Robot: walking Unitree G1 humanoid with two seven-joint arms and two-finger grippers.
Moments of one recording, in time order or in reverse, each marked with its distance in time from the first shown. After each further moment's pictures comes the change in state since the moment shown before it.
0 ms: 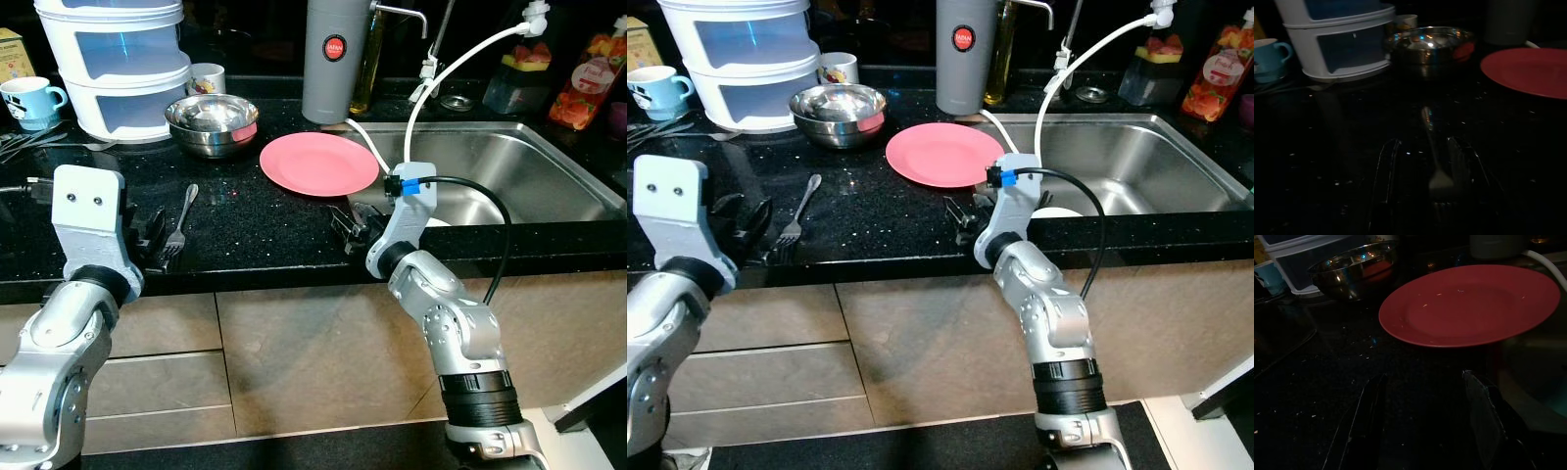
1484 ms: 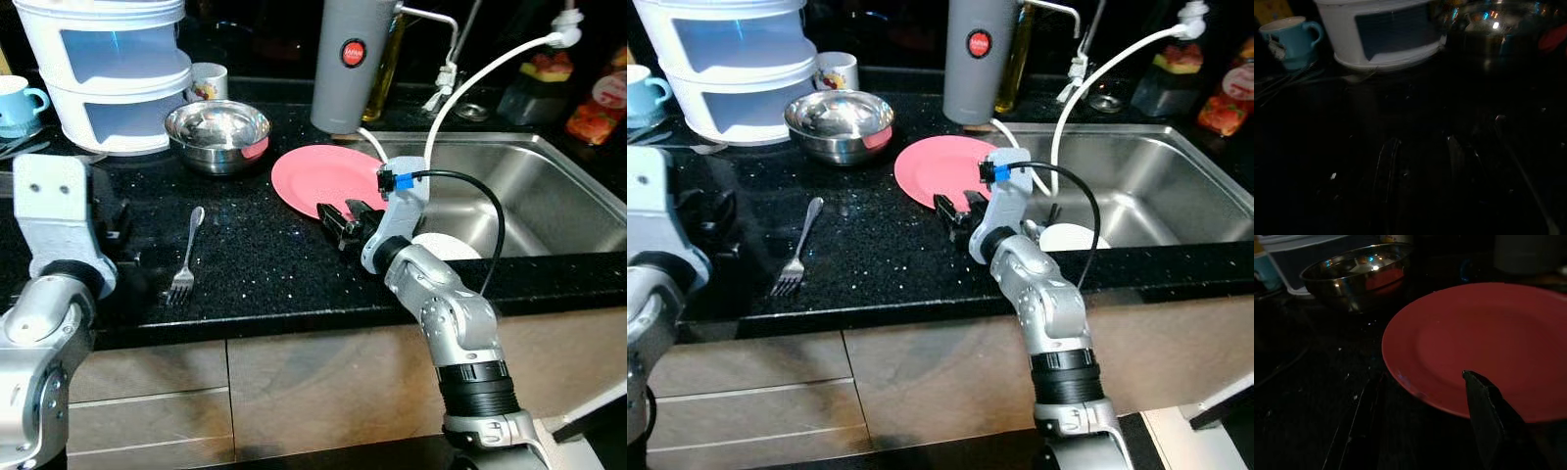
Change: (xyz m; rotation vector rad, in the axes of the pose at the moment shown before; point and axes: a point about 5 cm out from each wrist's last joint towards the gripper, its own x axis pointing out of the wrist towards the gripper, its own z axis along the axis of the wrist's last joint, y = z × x) left arm -0.004 0.018 0.002 0.061 0.111 0.135; right arm 0.004 -0.003 0.005 -0.050 0.022 0.110
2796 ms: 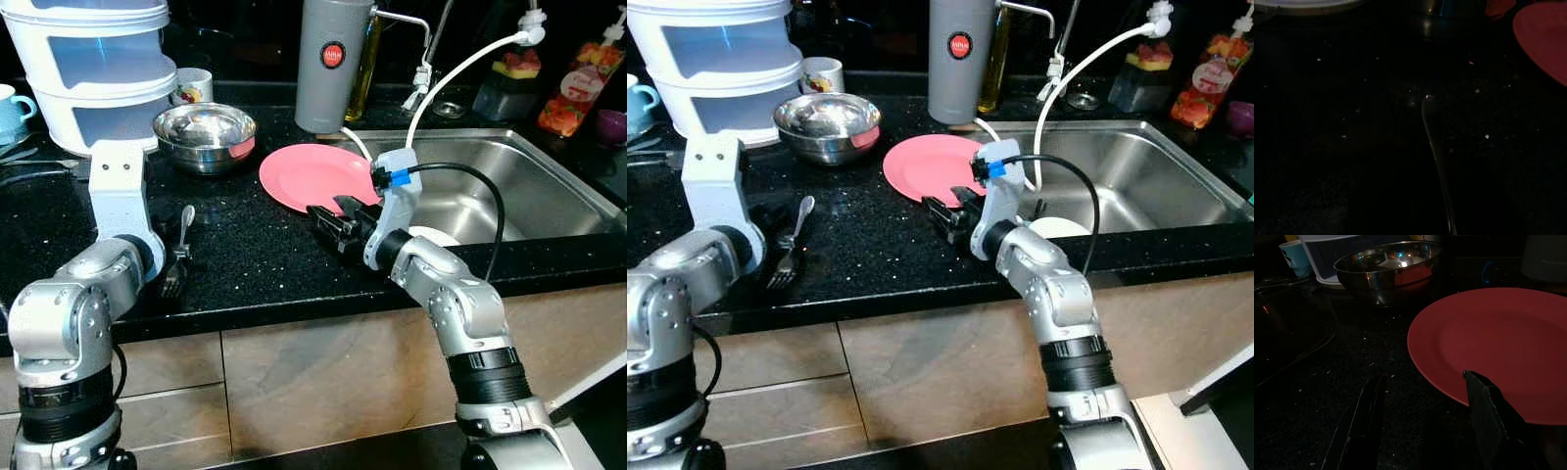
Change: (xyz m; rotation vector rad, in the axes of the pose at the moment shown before) left arm 0.040 -0.040 0.006 -0.204 0.236 -0.155; right arm 0.007 0.007 0.006 -0.049 0.020 0.137
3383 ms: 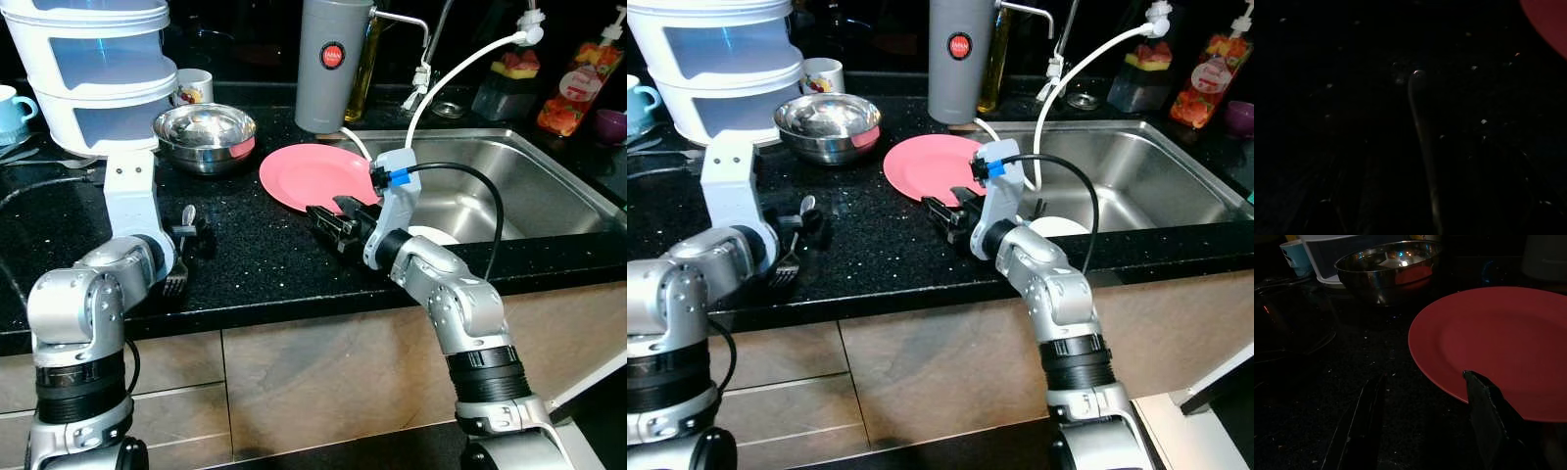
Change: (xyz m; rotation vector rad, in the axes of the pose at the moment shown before) left arm 0.019 -0.006 -0.013 -0.058 0.108 -0.033; right arm 0.000 0.000 0.000 0.001 0.003 0.001
